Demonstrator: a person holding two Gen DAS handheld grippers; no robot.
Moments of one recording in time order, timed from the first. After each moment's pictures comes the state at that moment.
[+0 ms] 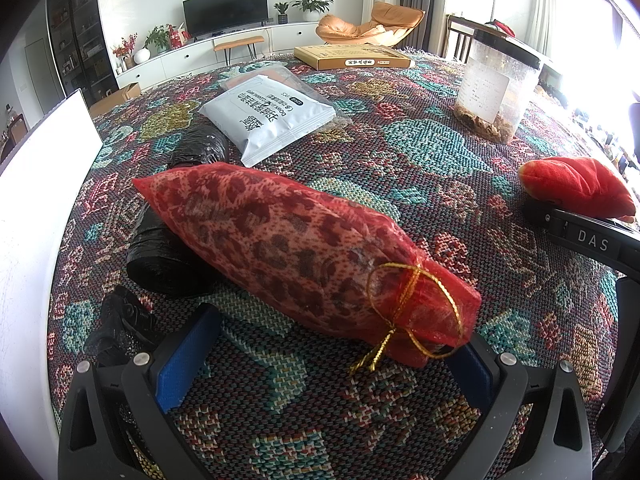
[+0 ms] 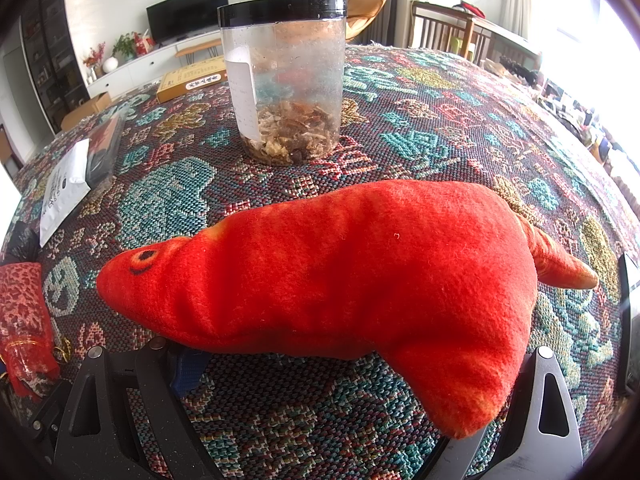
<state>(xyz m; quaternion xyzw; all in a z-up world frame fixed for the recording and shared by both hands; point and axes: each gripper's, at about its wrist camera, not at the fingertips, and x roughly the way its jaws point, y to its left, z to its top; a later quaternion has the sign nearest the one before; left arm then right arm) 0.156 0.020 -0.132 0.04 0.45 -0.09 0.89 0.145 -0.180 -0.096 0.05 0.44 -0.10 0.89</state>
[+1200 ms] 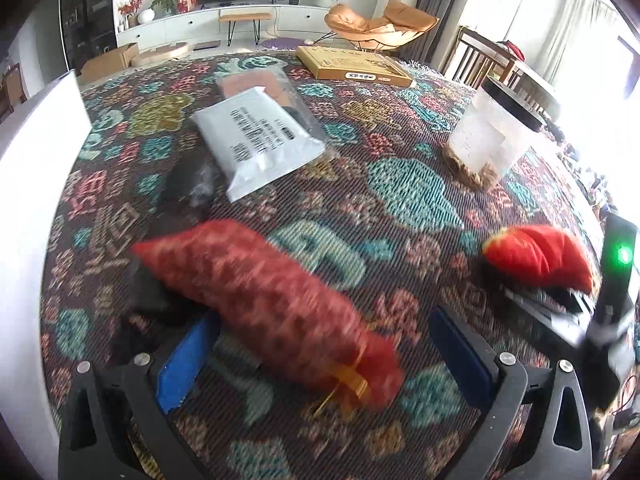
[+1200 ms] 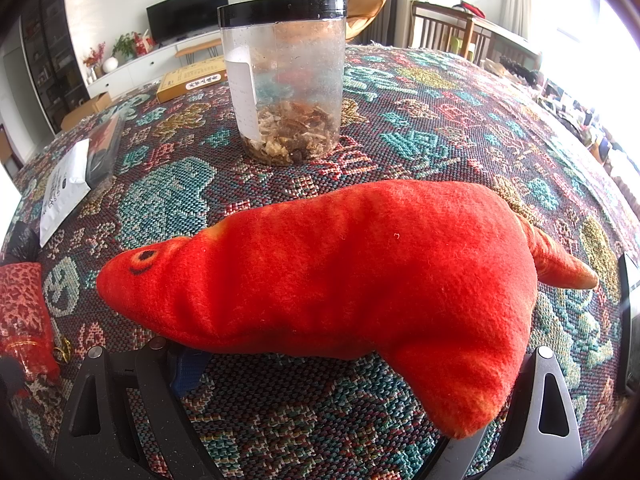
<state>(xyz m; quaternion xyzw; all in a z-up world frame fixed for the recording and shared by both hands) 0.188 0.009 -0.096 -0.04 0.49 -0.11 0.86 0.145 -0.180 -0.096 0.05 0.44 -0.10 0.89</state>
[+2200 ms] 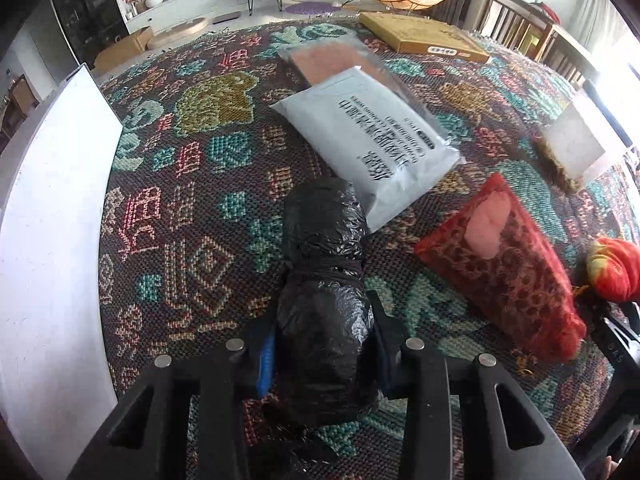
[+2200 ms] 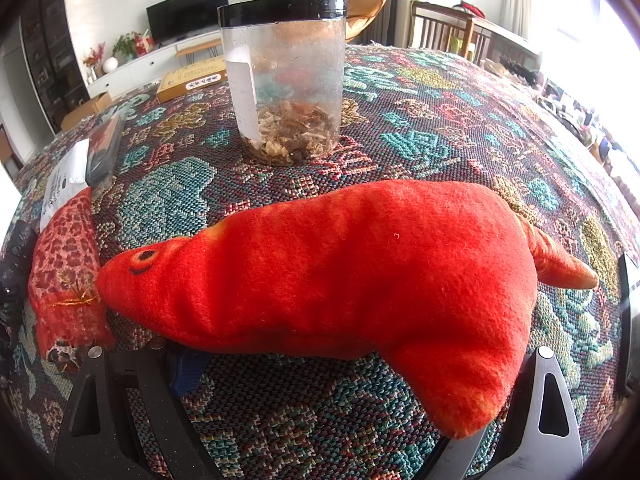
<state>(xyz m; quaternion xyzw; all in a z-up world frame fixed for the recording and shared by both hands) 0.231 0.081 -0.111 0.02 0.55 -0.06 0.83 0.145 -0.180 -0.096 0.05 0.44 -0.10 0.89</state>
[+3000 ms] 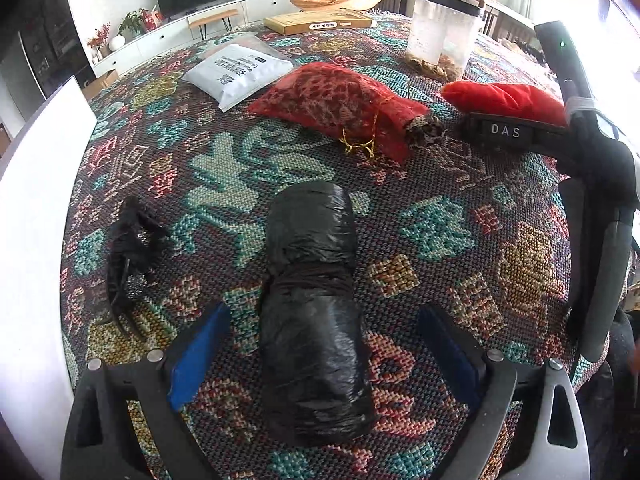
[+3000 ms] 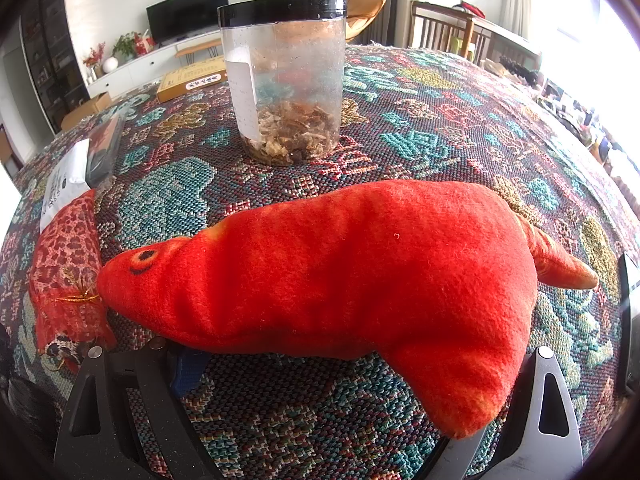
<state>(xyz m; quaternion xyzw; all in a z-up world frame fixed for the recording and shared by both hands) 0.082 0.009 -0.123 0.07 0.51 -0.12 0.85 0.145 -0.179 -0.096 0.05 0.44 -0.10 0.89</state>
